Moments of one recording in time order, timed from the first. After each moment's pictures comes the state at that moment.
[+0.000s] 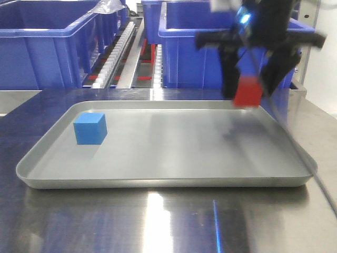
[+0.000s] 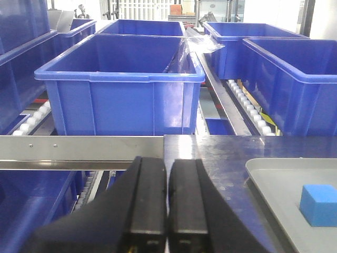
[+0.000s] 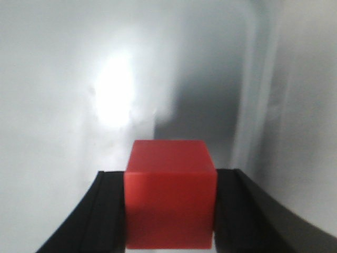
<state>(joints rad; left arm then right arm) -0.05 0.00 0.01 -0.05 0.00 0.01 0.46 1.77 -1.51 -0.05 1.04 0.43</state>
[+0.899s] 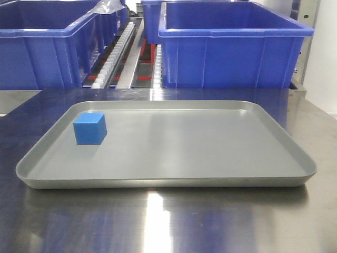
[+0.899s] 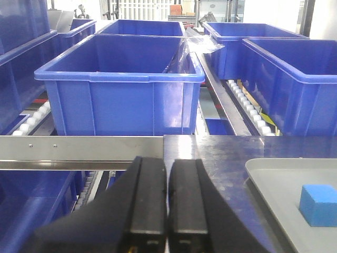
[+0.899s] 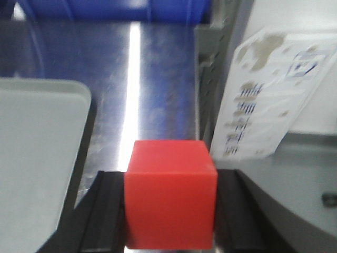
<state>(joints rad) -0.05 0.00 0.01 -0.05 0.00 0.01 0.00 0.83 -0.59 0.13 0.30 -0.08</state>
